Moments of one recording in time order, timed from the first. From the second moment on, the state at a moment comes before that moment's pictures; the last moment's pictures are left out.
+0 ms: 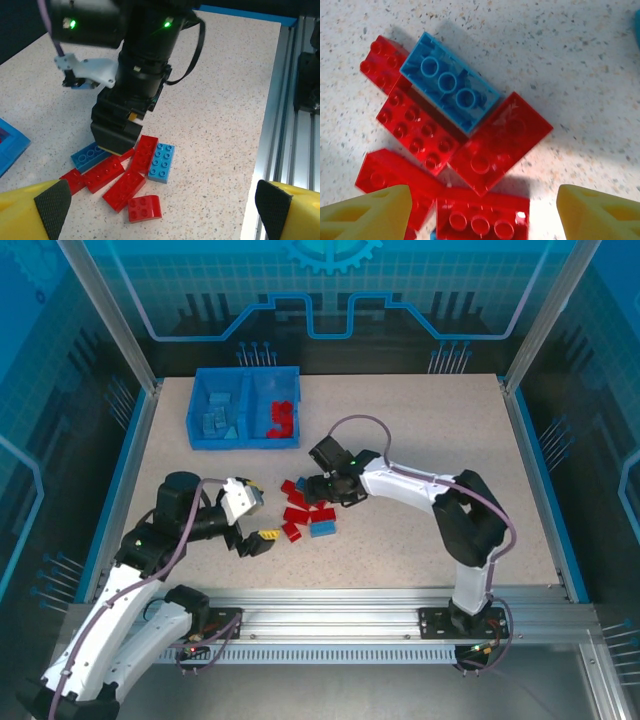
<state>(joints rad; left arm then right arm) -0.32 0.66 0.74 -0.66 0.63 0.44 0.77 1.89 1.36 -0.60 0.00 0.63</state>
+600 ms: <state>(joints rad) -0.32 0.63 0.72 -0.63 0.63 0.49 0.78 2.02 1.42 -0.63 0.07 0.68</state>
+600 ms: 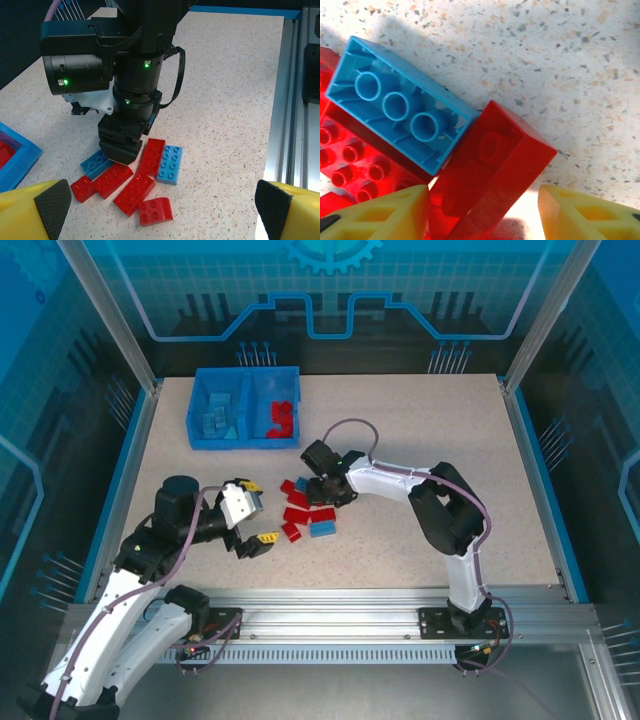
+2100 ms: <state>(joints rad) -0.32 0.46 0.63 -0.41 0.14 0.23 0.77 2.25 2.24 -0.62 0.11 0.22</state>
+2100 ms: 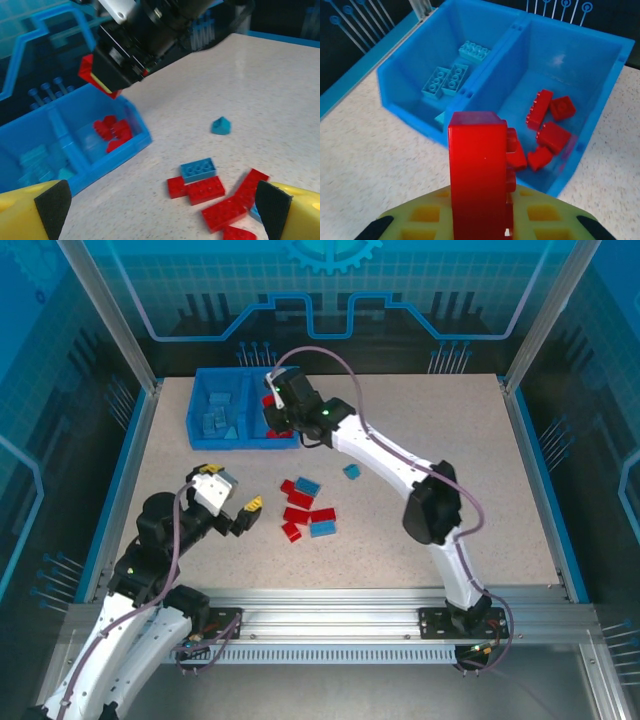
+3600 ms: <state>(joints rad) -0.24 0.86 0.93 -0.59 -0.12 -0.46 0.57 1.23 1.29 -0.55 0.01 0.24</state>
